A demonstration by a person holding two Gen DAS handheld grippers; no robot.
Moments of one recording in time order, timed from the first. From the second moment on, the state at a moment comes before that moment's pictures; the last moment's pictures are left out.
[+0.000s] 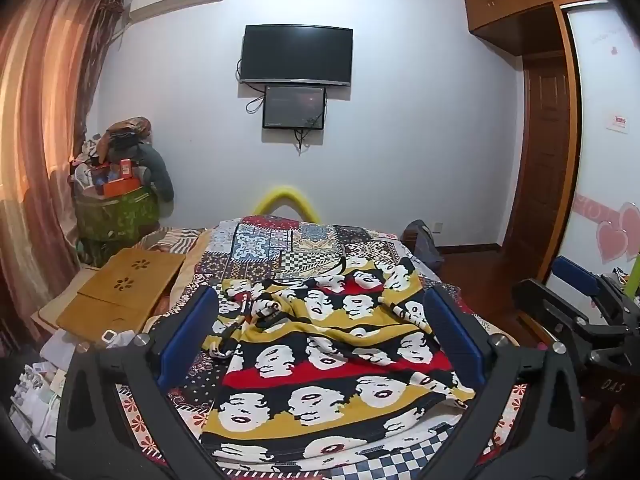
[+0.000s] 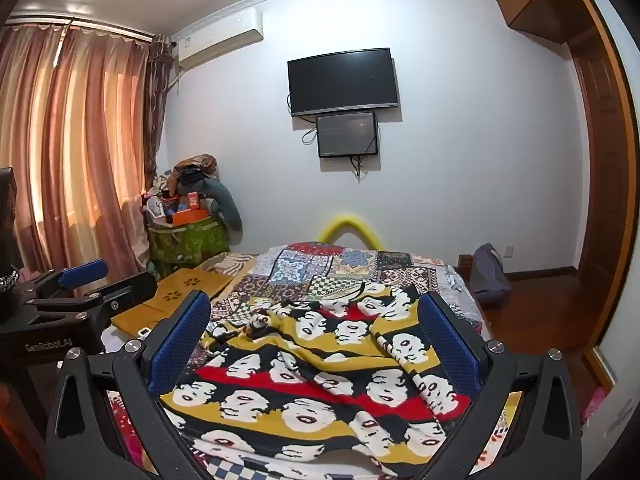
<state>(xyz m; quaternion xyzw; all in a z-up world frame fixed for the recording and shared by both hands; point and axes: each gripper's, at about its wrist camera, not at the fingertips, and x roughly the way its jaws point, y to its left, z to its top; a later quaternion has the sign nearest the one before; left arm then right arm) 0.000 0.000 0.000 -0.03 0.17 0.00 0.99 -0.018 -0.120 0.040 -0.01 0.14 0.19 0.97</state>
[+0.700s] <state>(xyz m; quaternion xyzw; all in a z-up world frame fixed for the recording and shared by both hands) 0.001 0.006 -0.011 -0.03 0.16 0.02 0.99 -0.014 -0.117 0.035 -0.01 0.15 0.19 0.97</state>
